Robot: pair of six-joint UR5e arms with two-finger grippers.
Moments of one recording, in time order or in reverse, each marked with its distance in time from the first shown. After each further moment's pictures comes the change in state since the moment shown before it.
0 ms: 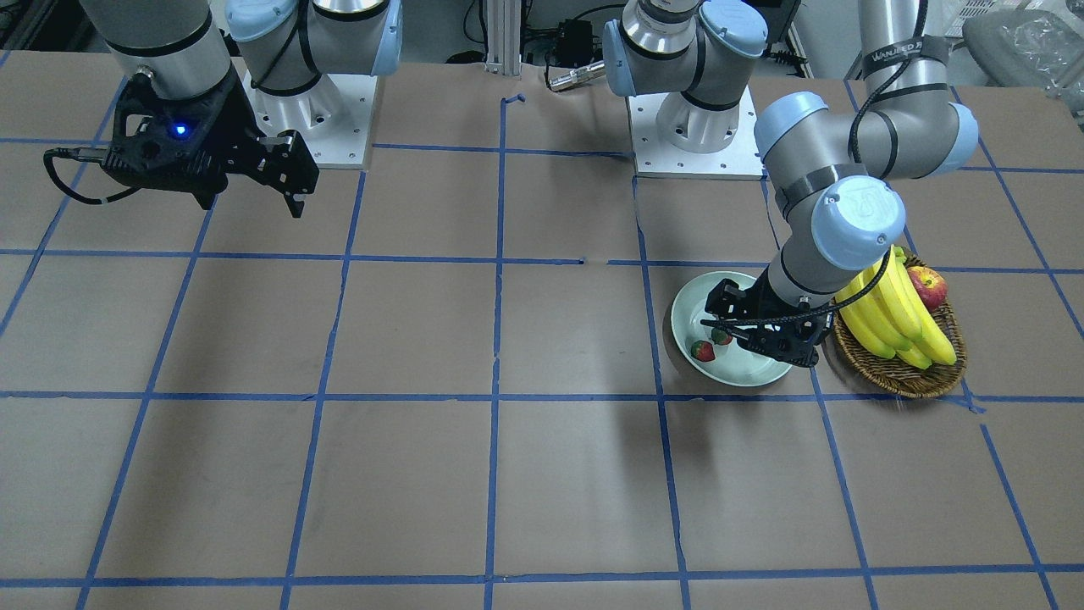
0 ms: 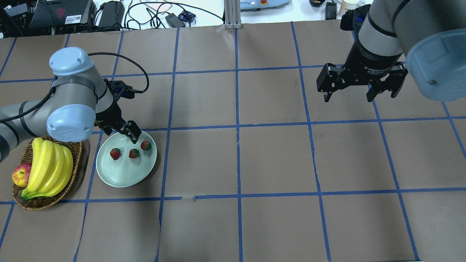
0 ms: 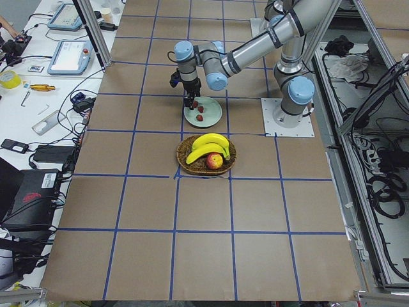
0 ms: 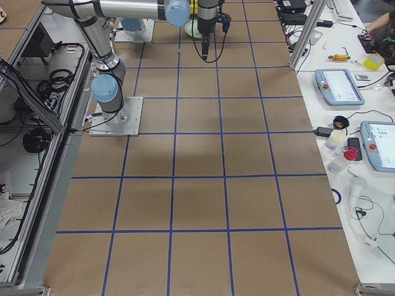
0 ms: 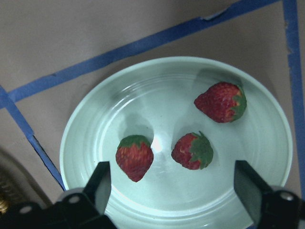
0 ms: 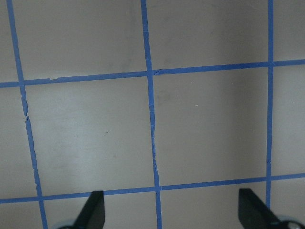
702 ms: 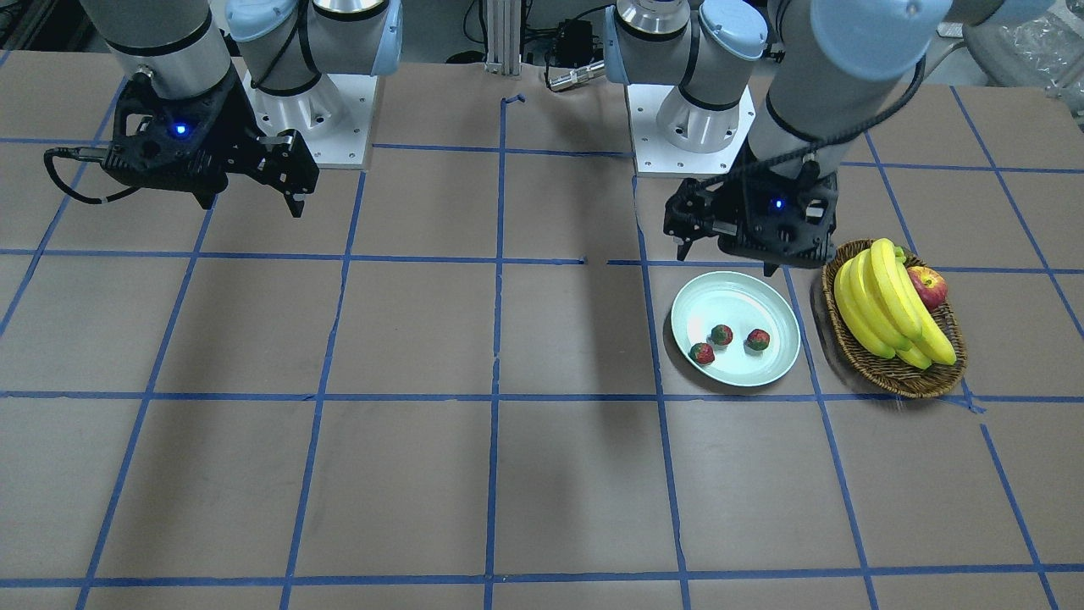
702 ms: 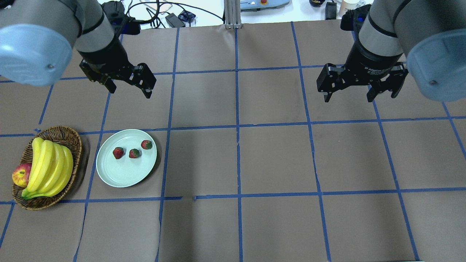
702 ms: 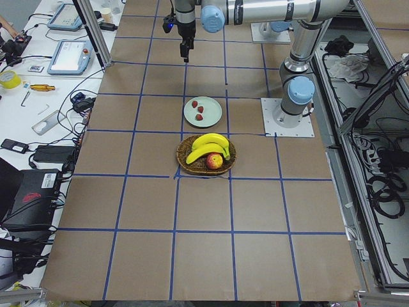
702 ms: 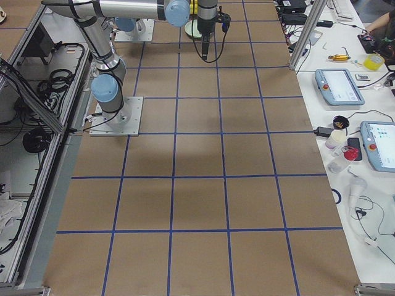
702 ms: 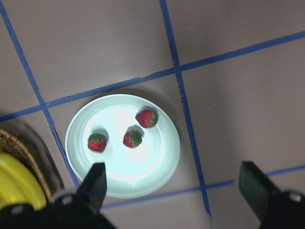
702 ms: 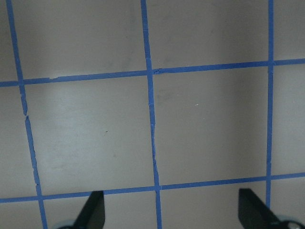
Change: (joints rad) left arm -0.187 0.119 0.414 -0.451 -0.083 -0.344; right arm 0.000 -0.001 0.002 0.002 0.000 0.000
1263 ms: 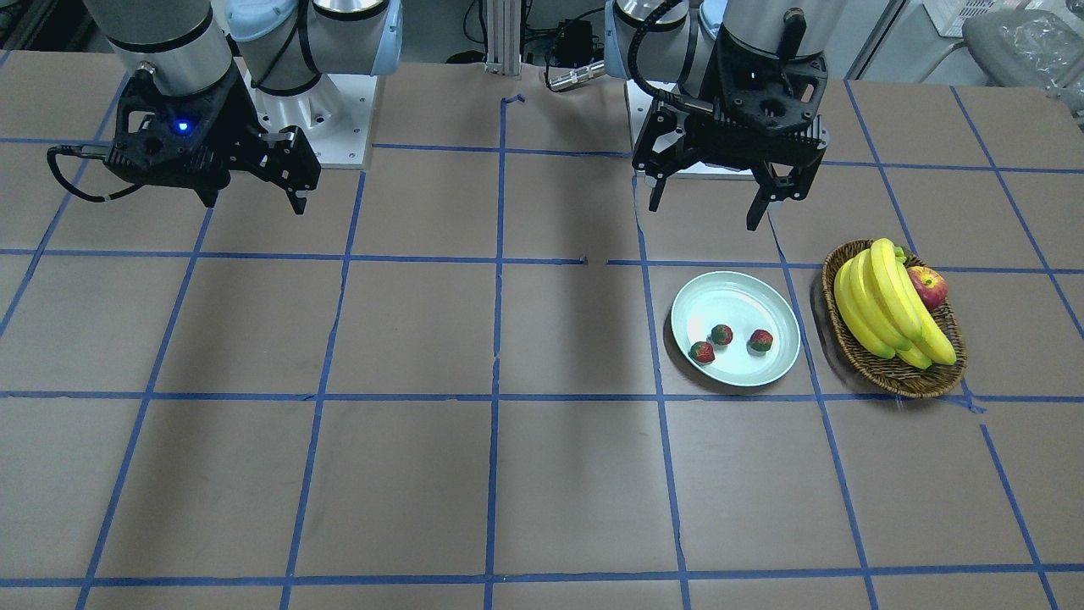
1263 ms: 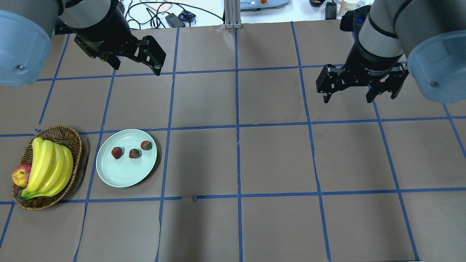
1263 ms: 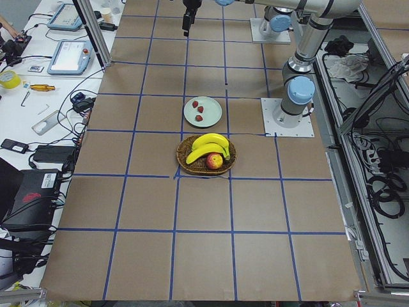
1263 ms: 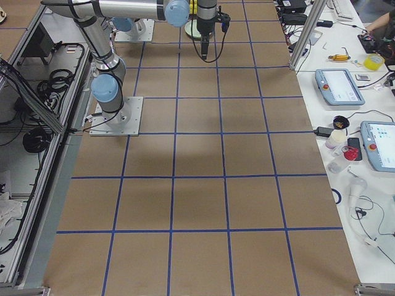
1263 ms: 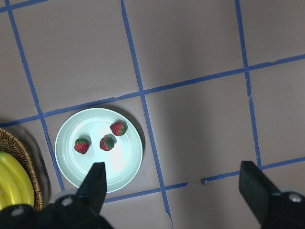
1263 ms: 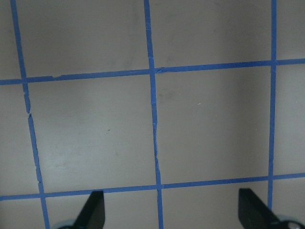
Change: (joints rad) left arm -0.064 0.081 -0.005 0.106 -0.013 -0.032; right arm 0.000 -0.007 0.002 0.005 0.010 -0.009
